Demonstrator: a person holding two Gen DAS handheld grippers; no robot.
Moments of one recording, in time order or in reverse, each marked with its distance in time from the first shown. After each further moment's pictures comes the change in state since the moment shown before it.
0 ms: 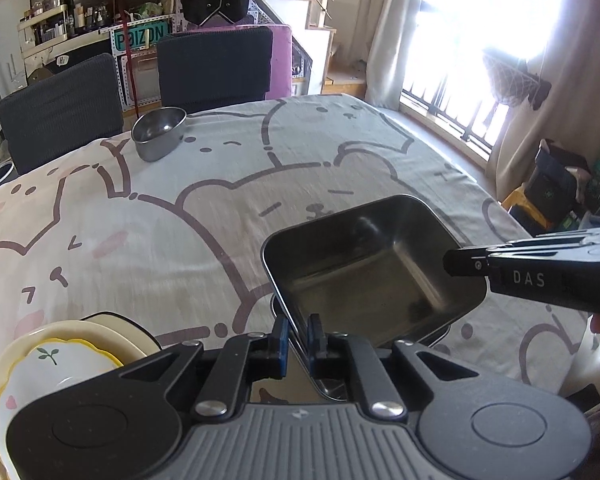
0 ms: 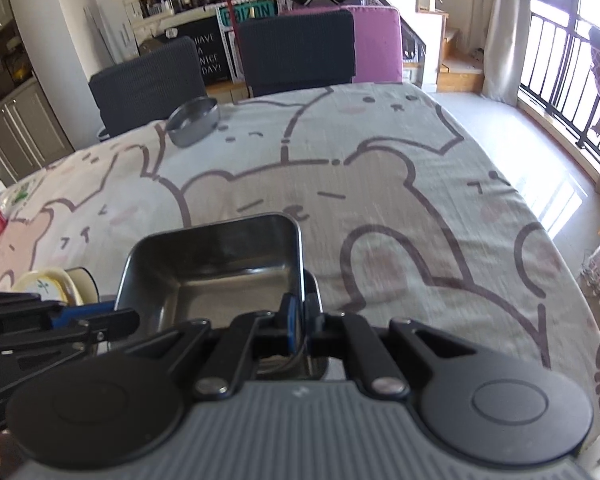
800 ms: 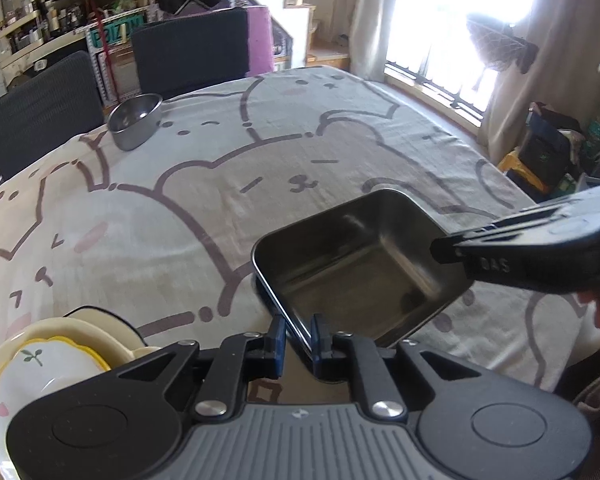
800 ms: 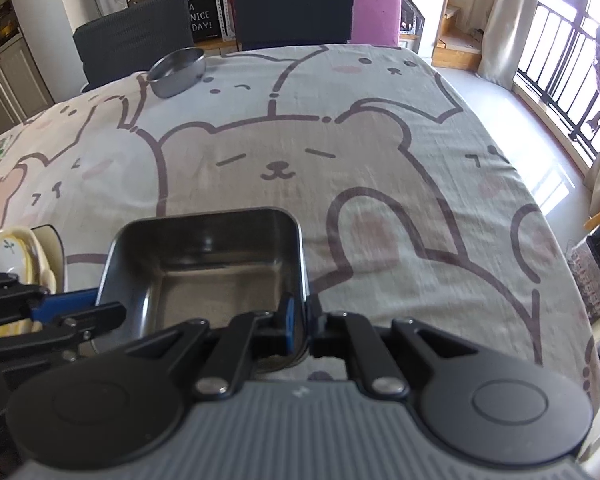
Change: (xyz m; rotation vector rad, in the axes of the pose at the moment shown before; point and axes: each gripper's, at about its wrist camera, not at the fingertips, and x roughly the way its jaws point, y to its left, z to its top) left arm 0.013 -0.014 -0.007 0.084 0.062 -0.014; right arm 0.021 0.002 -0.002 -0.055 0.116 -0.071
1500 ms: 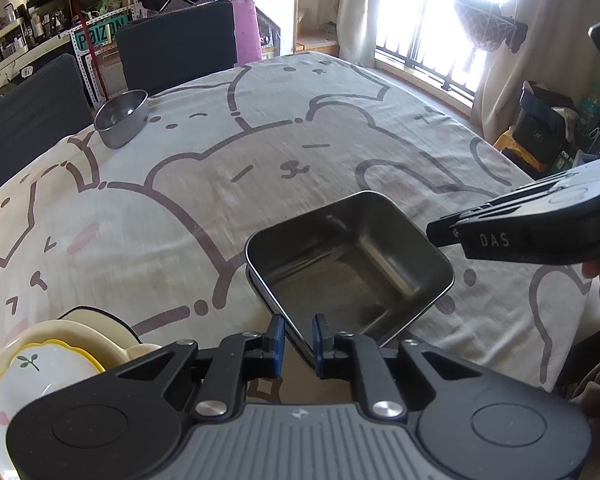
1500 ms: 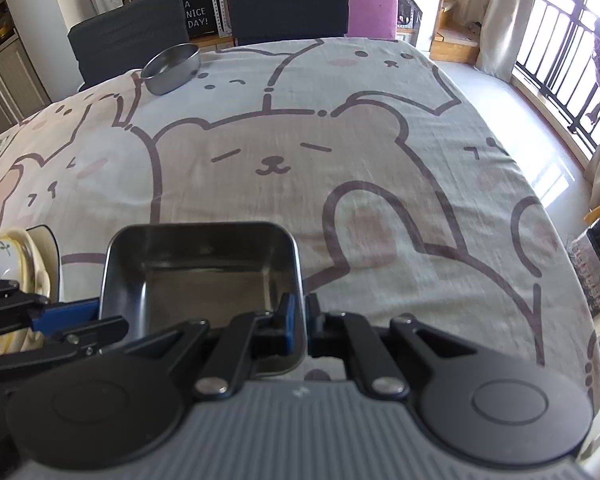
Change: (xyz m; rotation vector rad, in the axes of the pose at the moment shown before) left arm 0.009 -0.004 -0.002 0.045 0.040 0.006; right arm 0.005 -0.002 0.000 0.016 0.013 0.010
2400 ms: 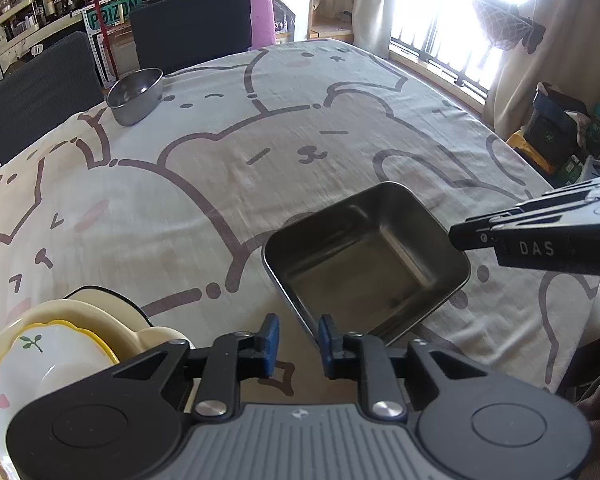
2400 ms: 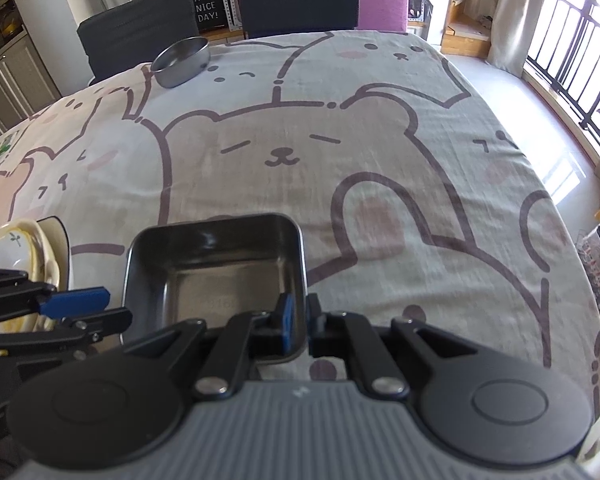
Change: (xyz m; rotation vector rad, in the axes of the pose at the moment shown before) left arm 0.002 0.012 -0.001 -0.048 0.037 0.009; right arm -0.003 -0.001 -0.004 -0.009 0.016 0.036
